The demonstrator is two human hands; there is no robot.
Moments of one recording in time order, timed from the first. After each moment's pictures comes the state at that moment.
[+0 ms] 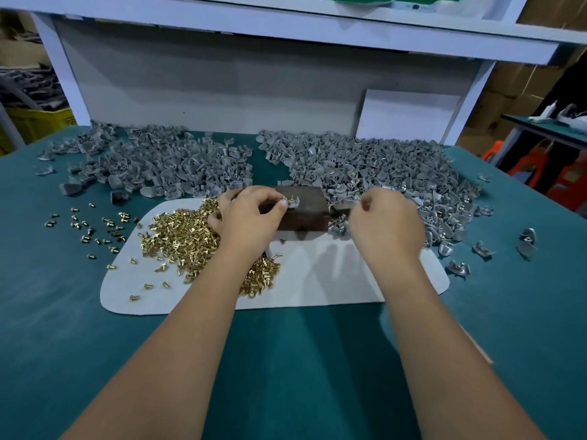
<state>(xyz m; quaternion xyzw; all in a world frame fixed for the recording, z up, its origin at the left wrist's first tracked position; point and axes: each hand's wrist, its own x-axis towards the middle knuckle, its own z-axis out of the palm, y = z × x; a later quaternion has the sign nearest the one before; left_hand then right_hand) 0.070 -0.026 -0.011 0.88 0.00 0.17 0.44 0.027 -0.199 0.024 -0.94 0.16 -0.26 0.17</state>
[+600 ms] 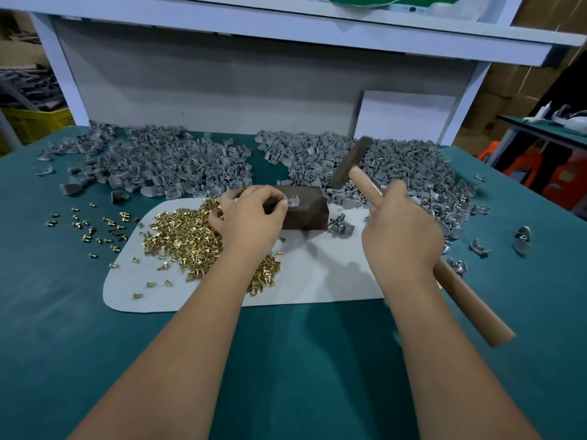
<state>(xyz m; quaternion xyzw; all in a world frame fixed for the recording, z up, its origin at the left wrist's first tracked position) 0.071 -0.032 -0.015 0.90 0.01 0.20 0.40 0.005 -0.202 0.029 -0.93 0.19 -0.31 0.06</state>
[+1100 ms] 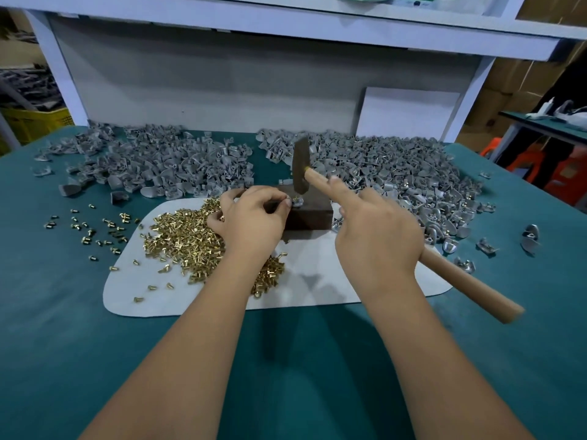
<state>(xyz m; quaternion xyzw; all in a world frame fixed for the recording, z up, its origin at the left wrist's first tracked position) 0.075 -0.034 -0.016 0.87 0.04 0.23 0.42 -0.009 -0.166 0.028 -0.93 0.03 -0.37 -0.01</state>
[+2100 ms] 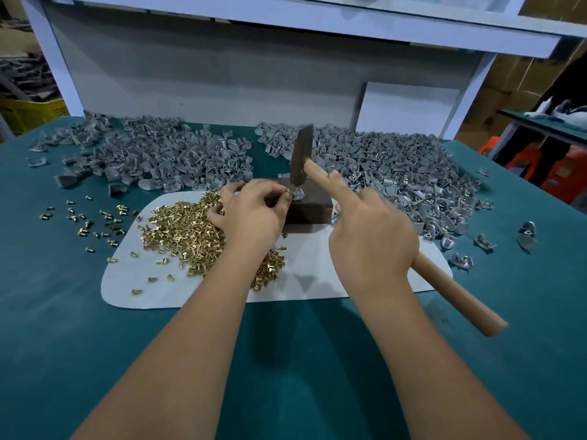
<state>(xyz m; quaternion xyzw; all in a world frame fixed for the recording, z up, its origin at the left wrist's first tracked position) 0.075 -0.035 -0.017 0.87 0.04 0.24 0.43 -0.015 -0.155 0.026 -0.93 0.06 -0.35 0.00</state>
